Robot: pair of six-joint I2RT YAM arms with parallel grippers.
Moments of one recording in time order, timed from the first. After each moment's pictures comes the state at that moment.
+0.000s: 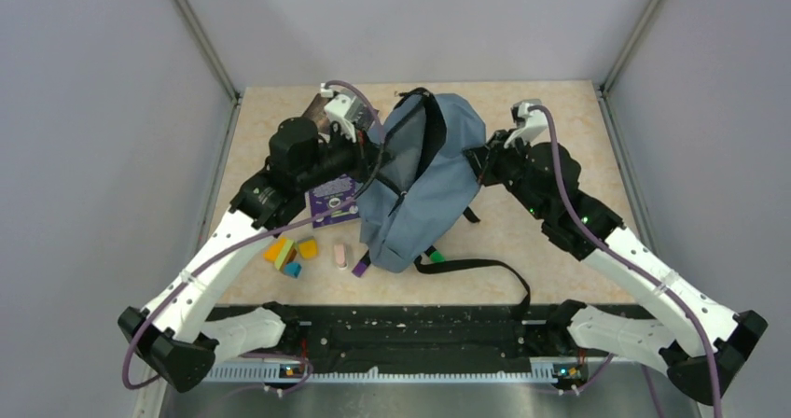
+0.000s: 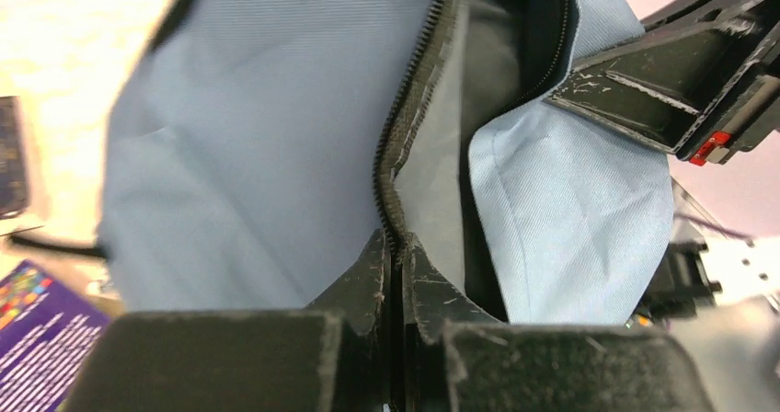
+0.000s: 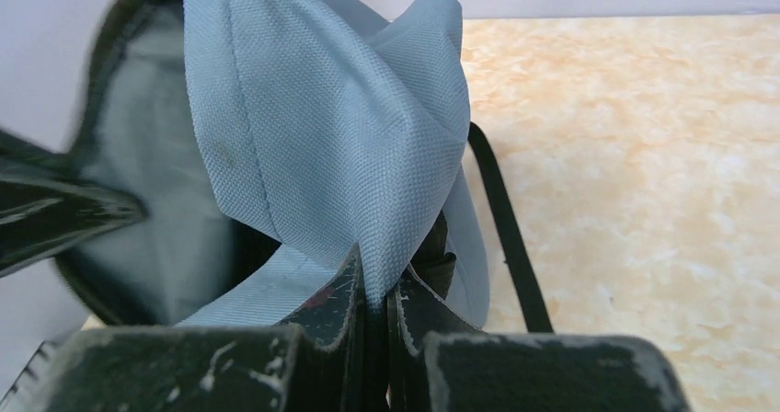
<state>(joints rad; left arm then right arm) -0.57 1.14 1.23 -0.32 0.37 -0.28 0.75 0.96 1.04 -0.21 0.24 0.39</state>
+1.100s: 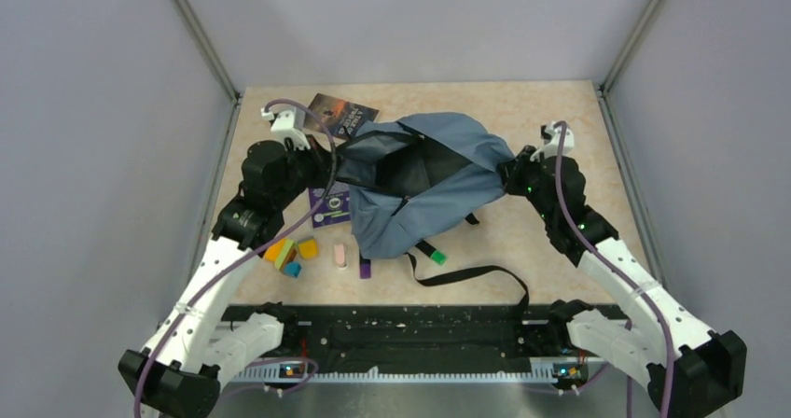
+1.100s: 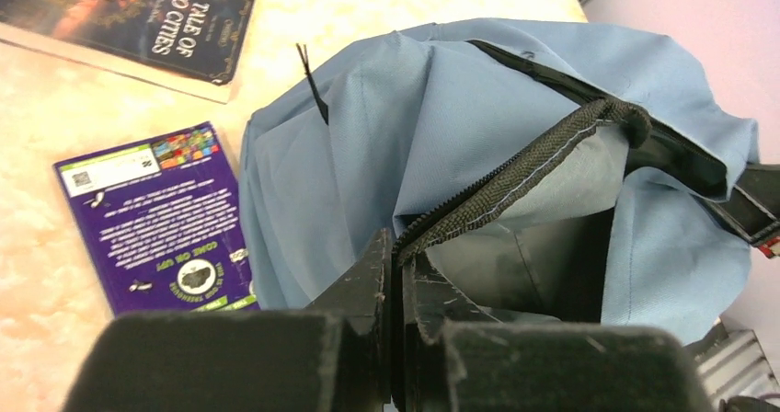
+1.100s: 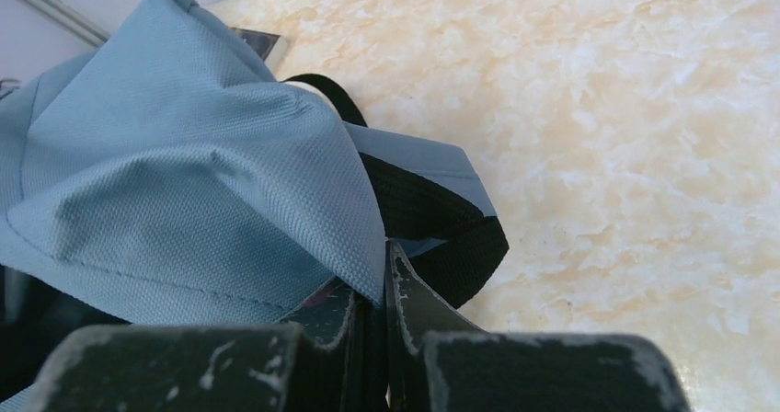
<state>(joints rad) -0.35 0.93 0.99 -0.33 0.08 -0.45 0.43 0.91 0.74 -0.11 0.19 0.46</state>
